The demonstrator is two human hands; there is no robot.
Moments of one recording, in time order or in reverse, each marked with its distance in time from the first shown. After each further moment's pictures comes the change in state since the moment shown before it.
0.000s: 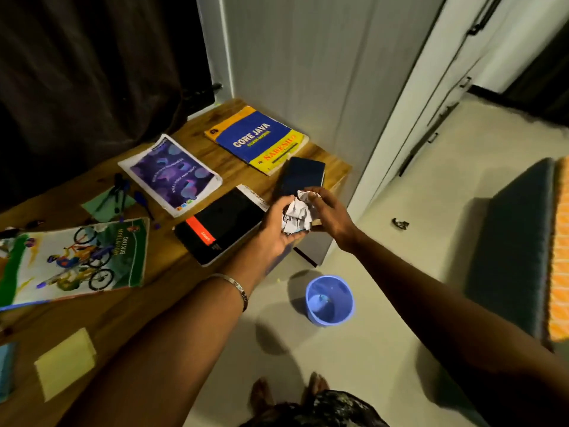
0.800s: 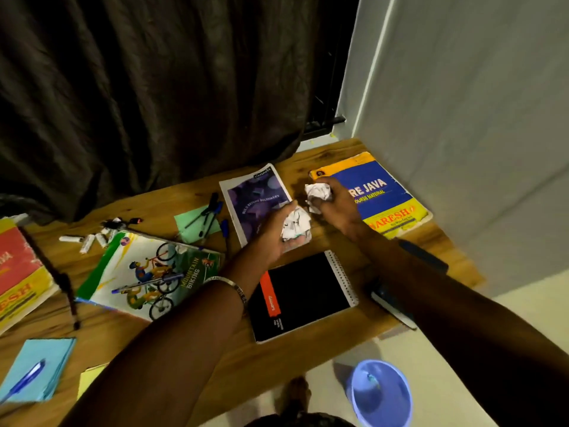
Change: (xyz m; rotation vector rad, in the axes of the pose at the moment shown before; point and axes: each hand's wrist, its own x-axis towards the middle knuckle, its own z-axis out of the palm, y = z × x) left_hand 0.101 0.161 -0.153 -0.200 0.433 0.108; right_hand 0.247 -0.061 0.184 -0.367 -0.243 -0.259
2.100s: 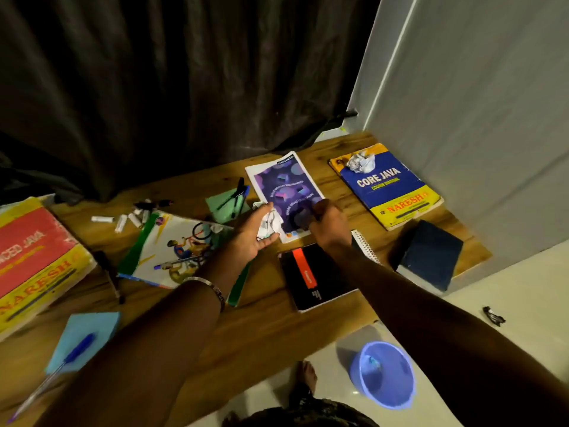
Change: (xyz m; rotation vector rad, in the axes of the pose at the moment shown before) left_hand -0.034 0.006 -0.139 0.034 0.059 0.061; right_hand -0.093 -0.020 0.098 -0.421 0.099 0.033
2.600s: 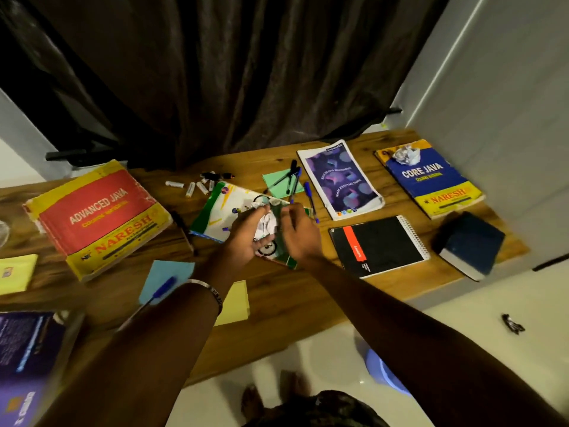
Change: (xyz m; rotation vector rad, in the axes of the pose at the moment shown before) left_hand -0.064 -0.015 -0.148 -0.110 0.064 0.077; right_hand -0.138 -0.125 0.100 0.238 -0.127 -0.196
